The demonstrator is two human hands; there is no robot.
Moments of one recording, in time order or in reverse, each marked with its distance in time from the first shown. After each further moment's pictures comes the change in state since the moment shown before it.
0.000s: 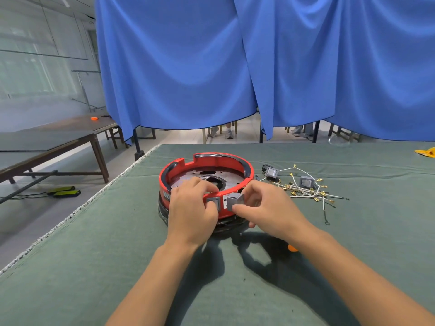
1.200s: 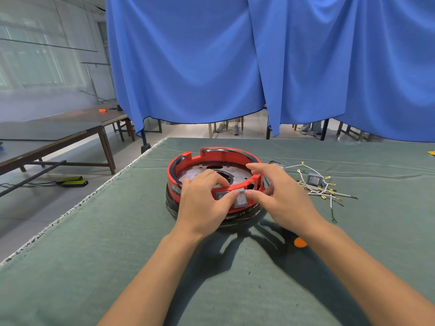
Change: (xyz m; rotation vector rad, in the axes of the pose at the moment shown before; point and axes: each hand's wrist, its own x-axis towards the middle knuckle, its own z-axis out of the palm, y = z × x) left_hand 0.002 0.005 -0.001 -0.131 -0.022 0.082; right_hand 0.004 0.008 -0.007 -0.153 0.119 -0.174
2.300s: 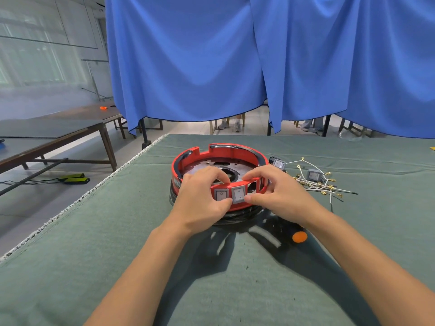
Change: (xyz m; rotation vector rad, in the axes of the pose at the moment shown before) left_hand 0.002 -0.005 -0.009 0.000 -0.201 0.009; right_hand 0.005 0.005 -0.005 0.214 -0.185 0.056
